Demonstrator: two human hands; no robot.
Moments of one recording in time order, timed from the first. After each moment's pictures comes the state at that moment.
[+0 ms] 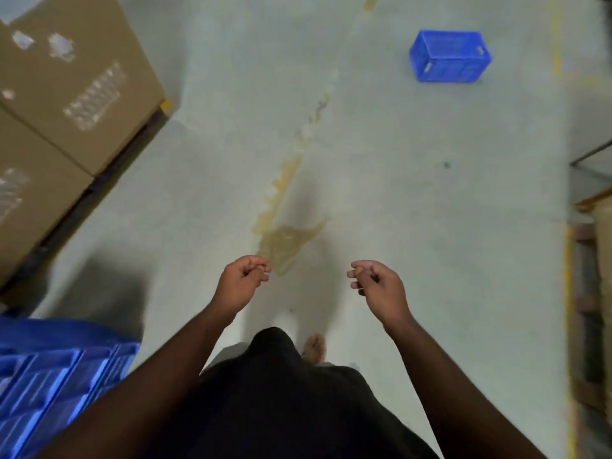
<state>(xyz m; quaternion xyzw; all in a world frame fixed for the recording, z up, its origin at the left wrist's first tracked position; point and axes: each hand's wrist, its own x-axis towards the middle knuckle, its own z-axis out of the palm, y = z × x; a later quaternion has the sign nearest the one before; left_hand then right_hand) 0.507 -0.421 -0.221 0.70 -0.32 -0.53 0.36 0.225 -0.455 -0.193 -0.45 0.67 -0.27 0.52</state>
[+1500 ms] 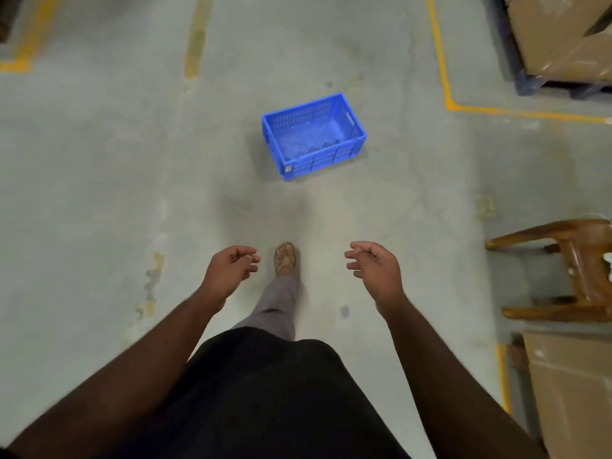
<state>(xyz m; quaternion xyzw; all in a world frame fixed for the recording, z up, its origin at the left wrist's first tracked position) -0.018 -1.735 -0.263 0.66 -0.36 -0.62 0.23 -0.305 -1.682 -0.214 -0.26 0.75 -0.35 0.49</state>
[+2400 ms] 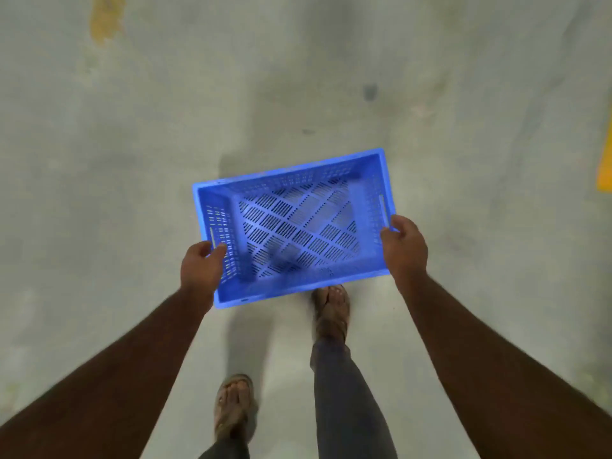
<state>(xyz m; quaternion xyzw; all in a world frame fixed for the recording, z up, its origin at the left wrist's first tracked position) -0.274 -2.457 -0.716 0.86 -0.17 -0.44 0.19 -0.619 -2.510 -0.707 -0.36 0.83 -0.15 0.39</state>
